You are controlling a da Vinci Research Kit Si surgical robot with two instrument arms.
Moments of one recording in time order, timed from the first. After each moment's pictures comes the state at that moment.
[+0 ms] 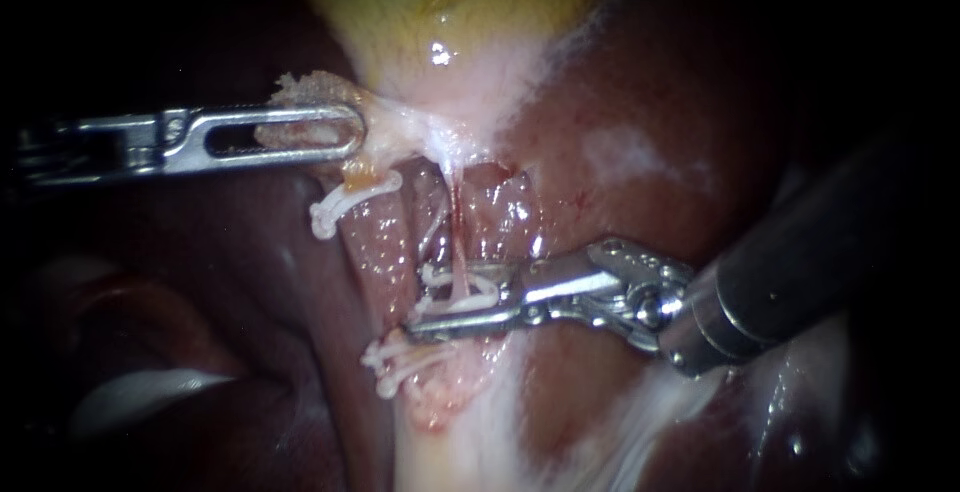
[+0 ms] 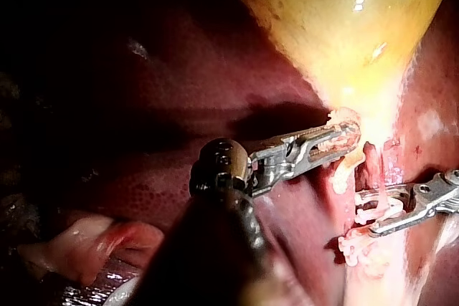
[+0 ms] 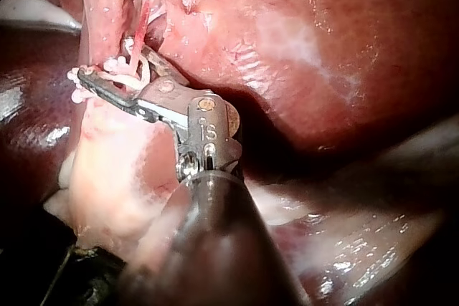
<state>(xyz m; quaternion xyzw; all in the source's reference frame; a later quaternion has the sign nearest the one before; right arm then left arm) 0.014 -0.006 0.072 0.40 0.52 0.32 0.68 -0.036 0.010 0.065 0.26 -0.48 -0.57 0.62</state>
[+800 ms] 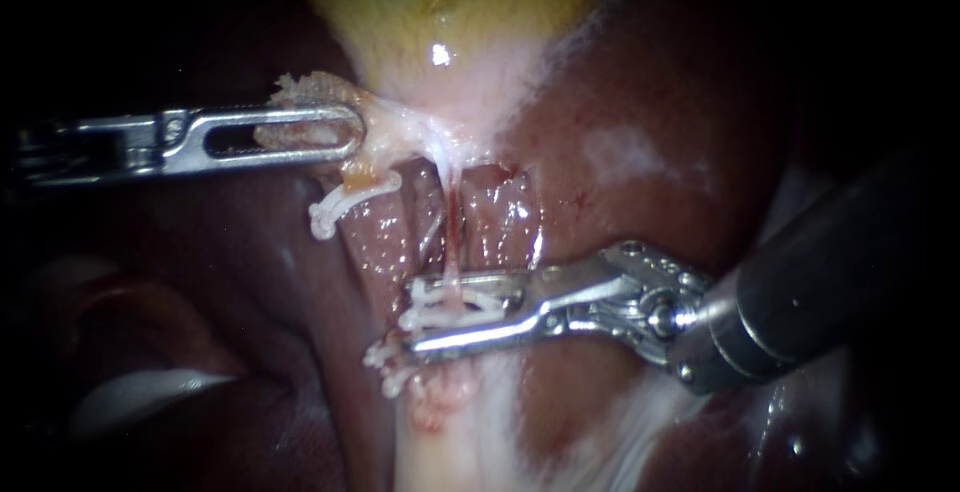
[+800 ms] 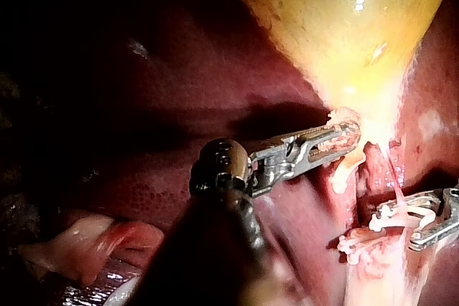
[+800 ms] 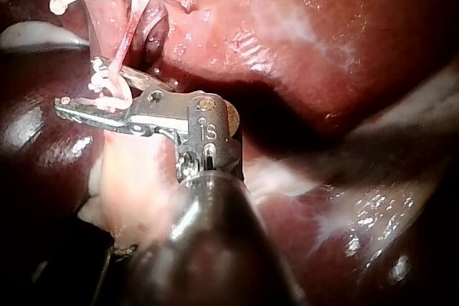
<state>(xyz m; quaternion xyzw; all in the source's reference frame) 0.014 -0.006 0.067 0.46 0.57 0.30 0.60 -0.036 0.010 0.065 0.26 -0.48 -0.57 0.62</state>
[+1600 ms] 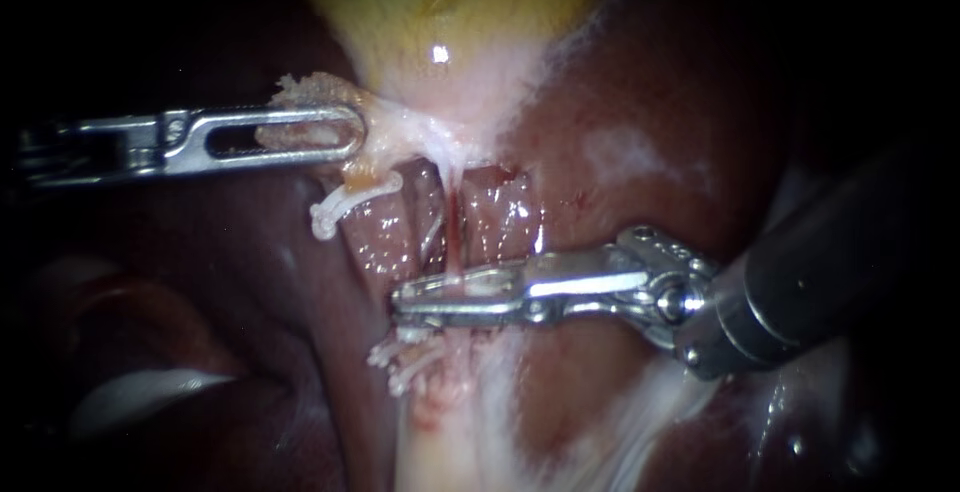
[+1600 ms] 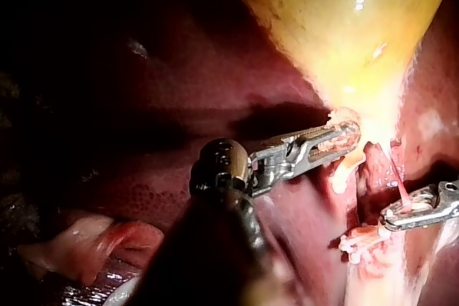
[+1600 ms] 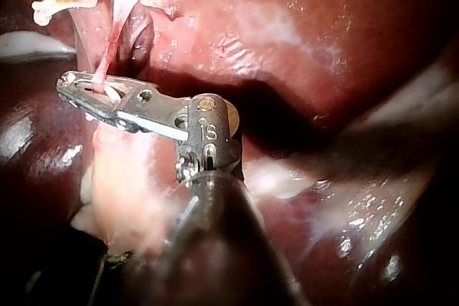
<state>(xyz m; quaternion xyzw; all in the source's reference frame) 0.012 -0.005 0.068 0.45 0.56 0.32 0.62 -0.036 0.010 0.065 0.26 -0.48 -0.57 0.62</state>
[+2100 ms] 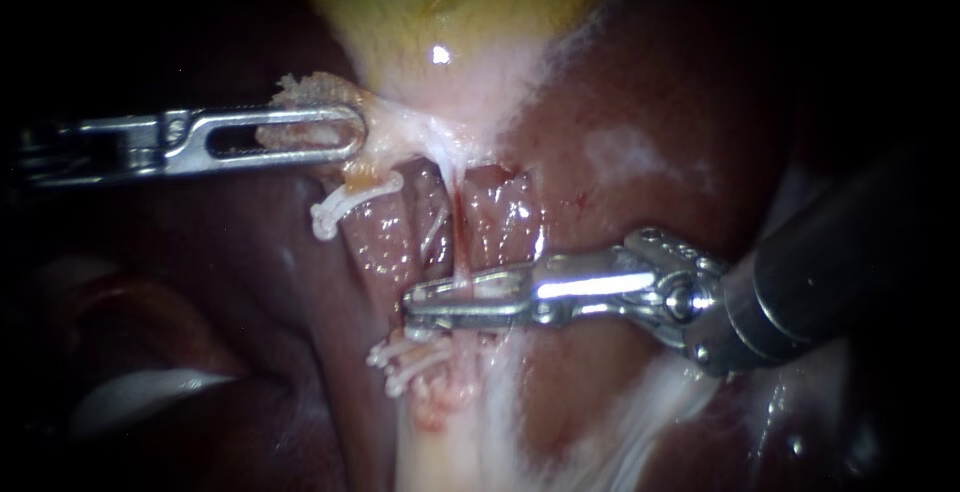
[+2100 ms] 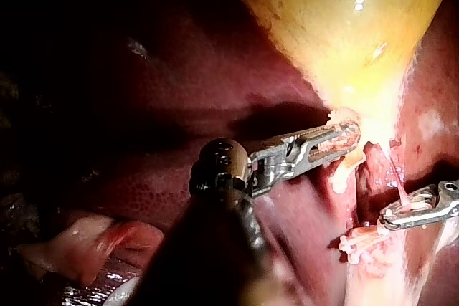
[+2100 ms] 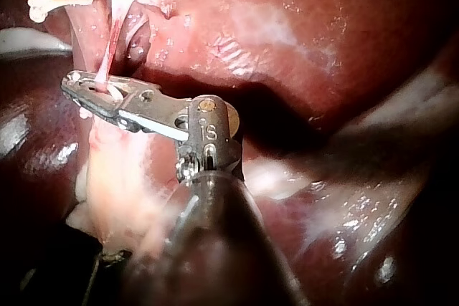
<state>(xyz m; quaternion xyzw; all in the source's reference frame) 0.012 -0.005 0.068 0.45 0.55 0.32 0.63 -0.036 0.010 0.065 0.26 -0.48 -0.57 0.62</state>
